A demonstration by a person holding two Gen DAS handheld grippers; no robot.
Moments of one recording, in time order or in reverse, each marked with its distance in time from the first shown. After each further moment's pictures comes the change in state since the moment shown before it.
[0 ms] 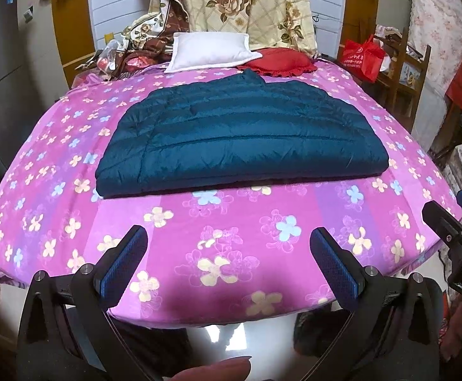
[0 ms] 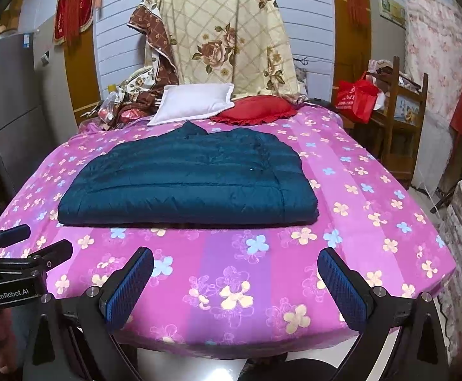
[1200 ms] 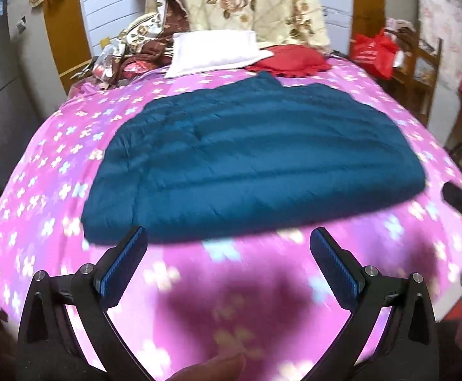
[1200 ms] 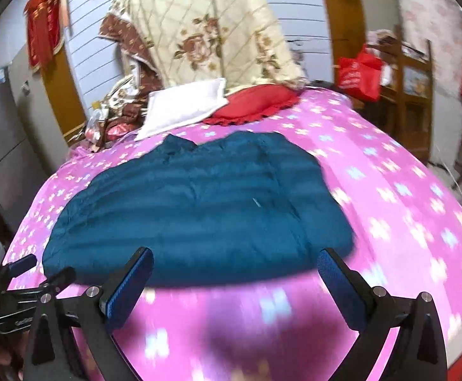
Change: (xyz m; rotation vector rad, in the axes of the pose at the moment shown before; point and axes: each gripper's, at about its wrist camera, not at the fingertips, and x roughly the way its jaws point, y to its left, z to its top) left arm 0.067 0.012 0.046 0.037 0.001 0.035; right arm 0.092 -0.027 0.042 0.168 0.027 0.040
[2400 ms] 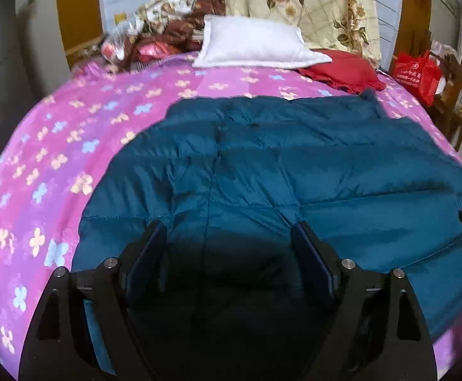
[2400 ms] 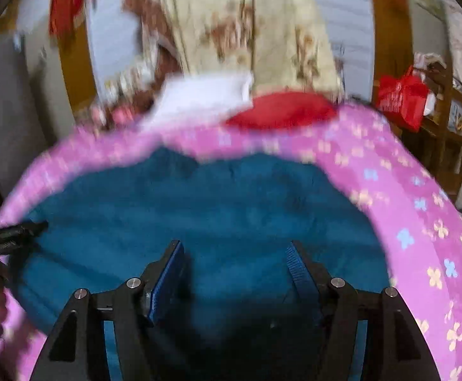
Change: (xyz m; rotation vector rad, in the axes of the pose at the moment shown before) left arm 0.169 0.101 0.094 -0.112 0.005 0.057; right arm 0.191 0.011 0.074 -0.179 0.120 0.070
